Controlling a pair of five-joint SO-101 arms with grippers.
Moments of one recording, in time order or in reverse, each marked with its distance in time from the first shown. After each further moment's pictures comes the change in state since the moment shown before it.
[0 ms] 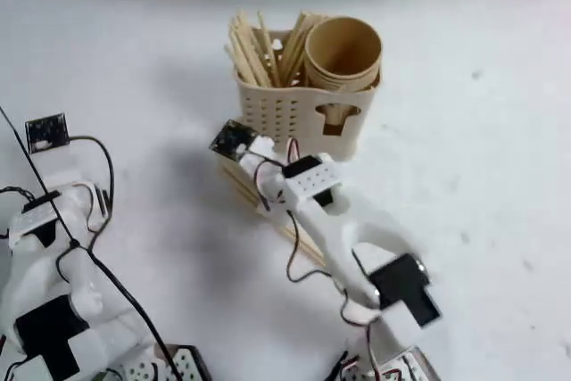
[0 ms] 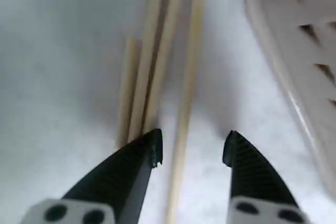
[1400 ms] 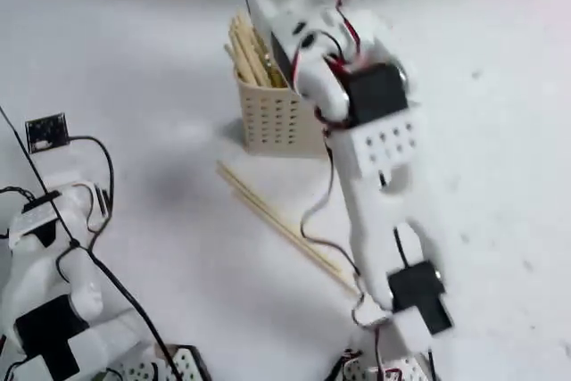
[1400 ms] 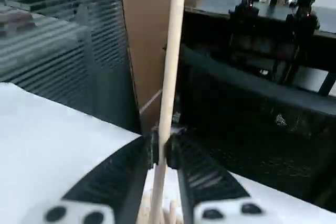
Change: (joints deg) left arm 0.0 0.0 0.0 0.0 0.0; right arm 6.4 -3.3 -70.5 8.5 -26.6
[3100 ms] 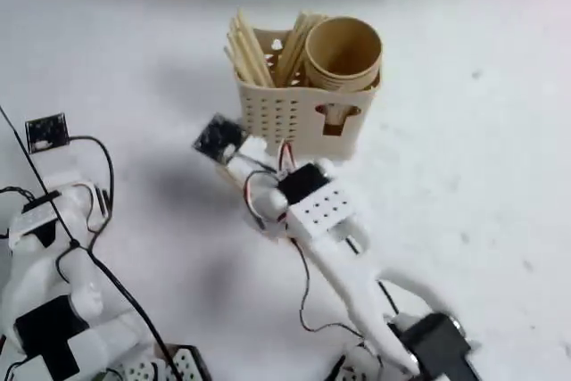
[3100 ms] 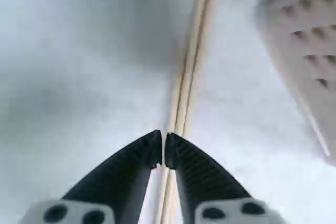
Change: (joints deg) left arm 0.0 0.0 0.0 0.0 0.0; right arm -13.2 -16.5 72.4 6.8 19.4
